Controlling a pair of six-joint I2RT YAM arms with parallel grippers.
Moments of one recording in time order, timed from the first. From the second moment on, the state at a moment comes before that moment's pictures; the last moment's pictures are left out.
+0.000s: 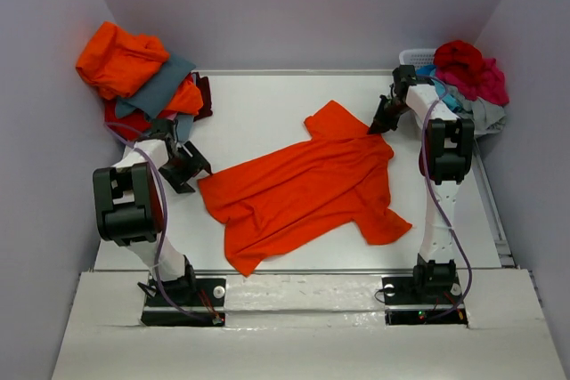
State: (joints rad) left arm 0.13 1.68 1.00 -0.60 0.16 -0.59; right arm 0.00 2.39 2.04 -0.91 -0.27 0.46
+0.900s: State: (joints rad) left arm 0.14 1.75 0.96 -0.47 0.41 -0.59; right arm -0.01 2.40 2.11 -0.90 -0.39 0.47
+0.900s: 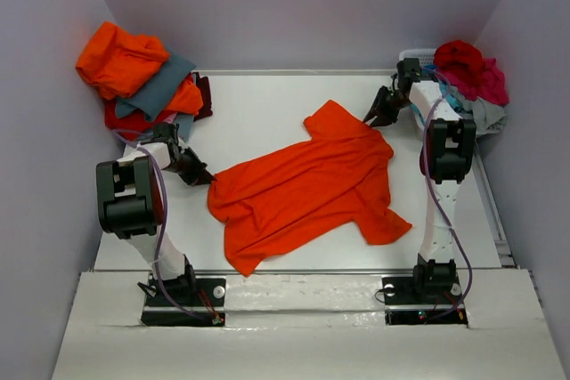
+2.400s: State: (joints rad) left arm 0.14 1.72 0.97 -0.62 0.33 -0.53; right arm 0.14 2.72 2.39 -0.64 -0.91 0.62
